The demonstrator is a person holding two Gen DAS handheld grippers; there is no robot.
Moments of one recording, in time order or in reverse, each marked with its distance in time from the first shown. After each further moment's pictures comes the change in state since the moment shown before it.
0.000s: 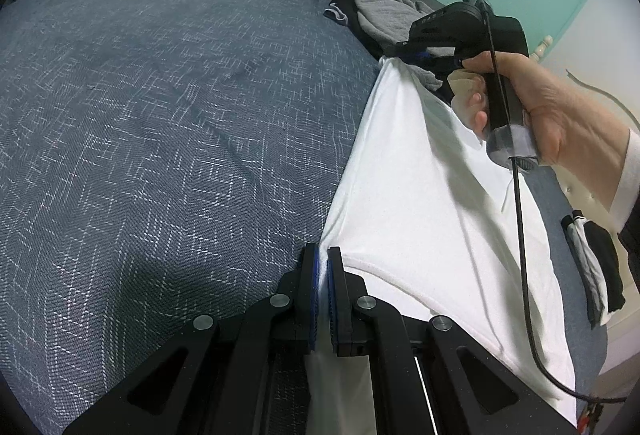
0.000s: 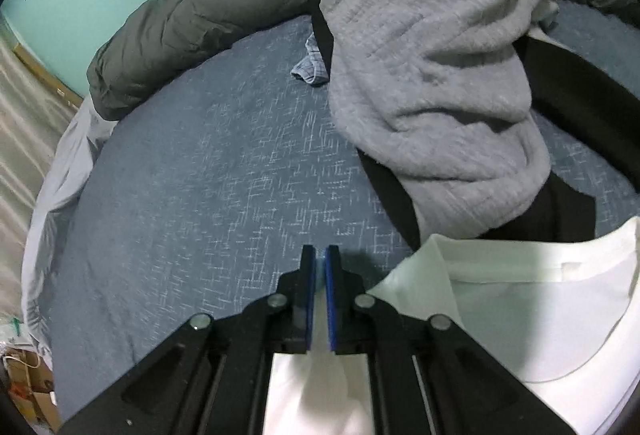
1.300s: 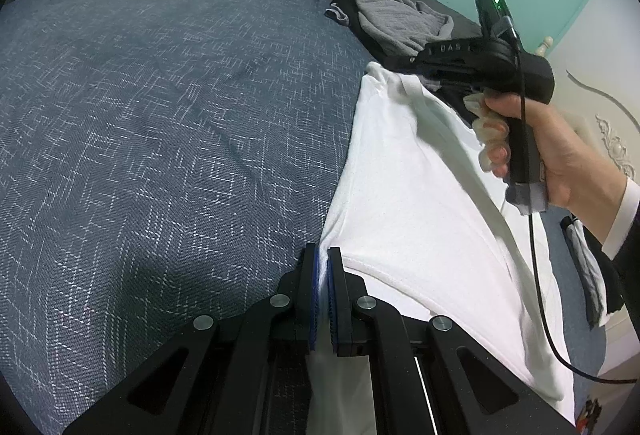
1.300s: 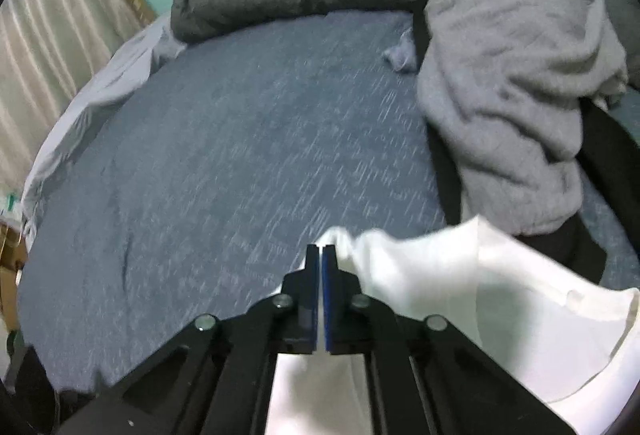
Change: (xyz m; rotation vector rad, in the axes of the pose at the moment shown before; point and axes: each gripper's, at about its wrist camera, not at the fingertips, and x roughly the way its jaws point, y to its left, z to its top) left arm -0.003 -0.002 0.000 -0.007 0.000 0.001; right arm -0.015 0.030 -0.034 -0.363 0.006 0.091
